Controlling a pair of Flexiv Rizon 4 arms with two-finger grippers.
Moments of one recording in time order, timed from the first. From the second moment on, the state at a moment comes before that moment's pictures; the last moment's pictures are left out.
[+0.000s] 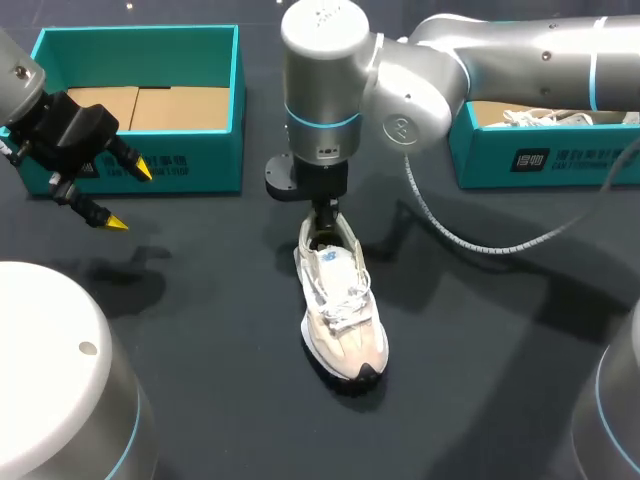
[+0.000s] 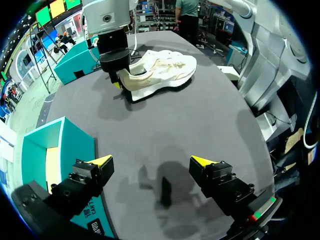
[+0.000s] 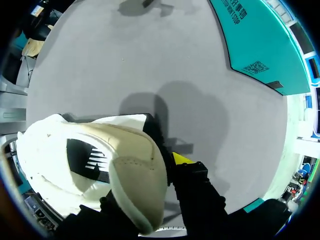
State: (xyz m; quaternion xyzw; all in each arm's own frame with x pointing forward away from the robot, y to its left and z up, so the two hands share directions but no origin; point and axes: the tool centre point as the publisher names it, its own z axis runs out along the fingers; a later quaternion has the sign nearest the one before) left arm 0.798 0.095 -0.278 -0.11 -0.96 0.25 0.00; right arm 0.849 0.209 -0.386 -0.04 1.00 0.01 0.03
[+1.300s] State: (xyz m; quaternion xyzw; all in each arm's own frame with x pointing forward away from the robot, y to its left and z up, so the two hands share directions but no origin) left arm 0.798 0.095 -0.278 -0.11 -0.96 0.25 0.00; right arm 0.864 0.153 -0.249 -0.01 1.00 0.02 0.08
